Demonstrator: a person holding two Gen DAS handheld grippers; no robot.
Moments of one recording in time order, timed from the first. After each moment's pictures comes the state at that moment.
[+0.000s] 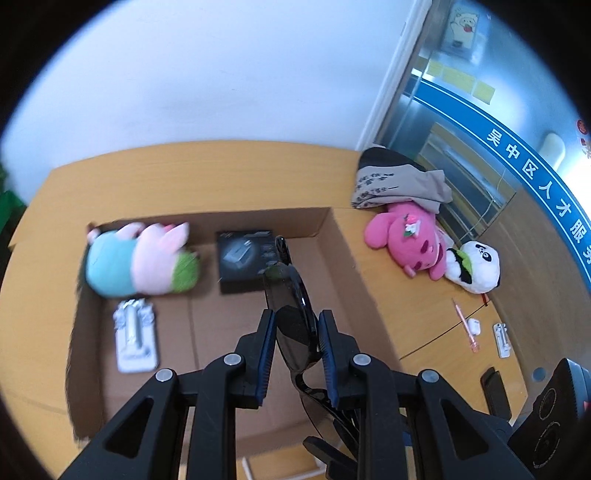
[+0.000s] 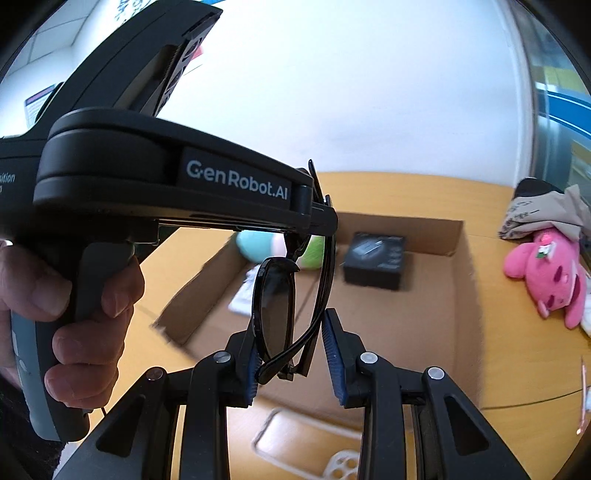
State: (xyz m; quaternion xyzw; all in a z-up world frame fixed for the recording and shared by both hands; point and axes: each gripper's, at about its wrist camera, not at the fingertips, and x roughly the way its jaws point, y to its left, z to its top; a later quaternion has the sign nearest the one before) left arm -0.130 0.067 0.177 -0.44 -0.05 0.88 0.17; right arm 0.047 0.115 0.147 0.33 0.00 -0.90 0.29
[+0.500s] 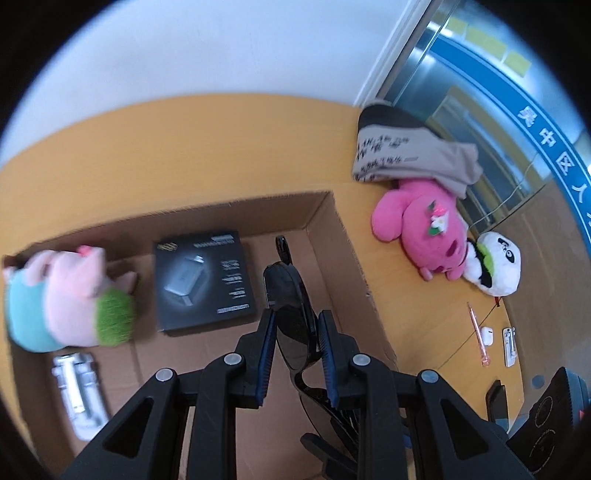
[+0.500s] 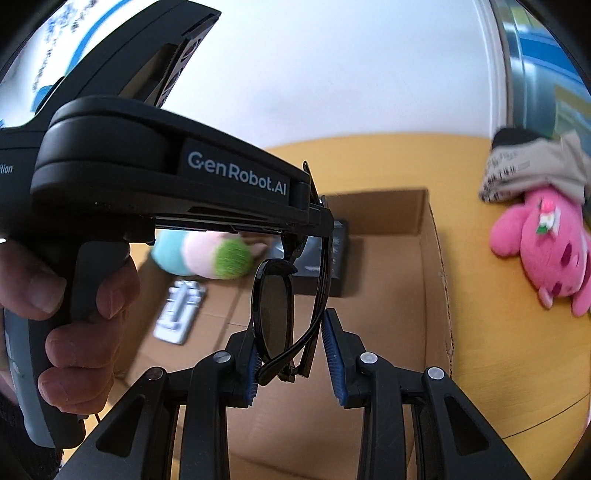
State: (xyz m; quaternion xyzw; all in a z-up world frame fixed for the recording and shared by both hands) left arm -0.253 0.117 0.092 -0.53 -0.05 0.82 0.21; right arm -0.094 0.151 0.082 0.41 -0.04 -0.88 0.23
